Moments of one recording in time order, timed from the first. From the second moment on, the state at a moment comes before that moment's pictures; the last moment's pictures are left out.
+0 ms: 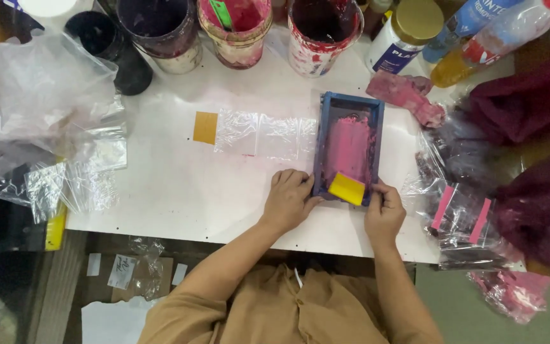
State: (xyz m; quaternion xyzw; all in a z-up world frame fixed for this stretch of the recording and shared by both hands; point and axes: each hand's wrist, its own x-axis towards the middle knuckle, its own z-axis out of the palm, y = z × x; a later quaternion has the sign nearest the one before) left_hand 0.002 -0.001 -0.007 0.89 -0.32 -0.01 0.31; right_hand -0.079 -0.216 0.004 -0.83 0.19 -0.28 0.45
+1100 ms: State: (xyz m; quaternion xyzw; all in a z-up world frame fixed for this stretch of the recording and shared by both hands) left_hand 0.007 -0.004 -0.003 0.90 -0.29 -0.03 0.32; right_hand -0.071 -0.227 -0.006 -0.86 0.18 -0.25 0.40
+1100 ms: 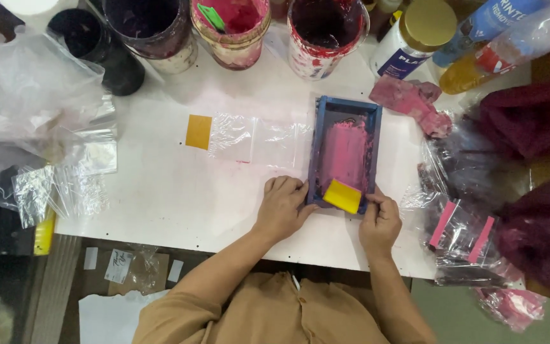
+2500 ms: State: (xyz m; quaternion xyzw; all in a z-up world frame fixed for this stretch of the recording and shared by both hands) left_hand 0.002 -0.006 0.007 0.90 -0.26 0.01 0.34; right_hand -0.072 -0.228 -0.009 -0.85 0.17 -0.25 0.43
